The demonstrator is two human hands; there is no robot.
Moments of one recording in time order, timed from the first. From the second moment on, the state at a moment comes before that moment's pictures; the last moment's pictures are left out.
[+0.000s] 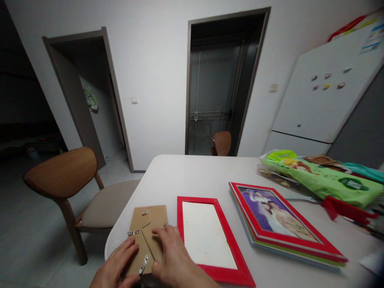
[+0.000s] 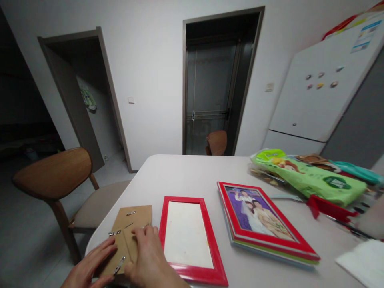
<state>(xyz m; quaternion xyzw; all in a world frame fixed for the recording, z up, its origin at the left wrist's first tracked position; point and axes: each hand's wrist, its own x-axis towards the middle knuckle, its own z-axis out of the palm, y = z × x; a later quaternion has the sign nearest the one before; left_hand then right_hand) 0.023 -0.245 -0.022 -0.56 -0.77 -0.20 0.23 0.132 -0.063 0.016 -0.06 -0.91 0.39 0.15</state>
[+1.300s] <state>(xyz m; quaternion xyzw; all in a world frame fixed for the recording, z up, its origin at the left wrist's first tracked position) 0.093 -0.097 -0.029 -0.55 -0.78 -0.30 -0.06 0.179 0.103 -0.010 -0.17 -0.96 0.16 0.17</state>
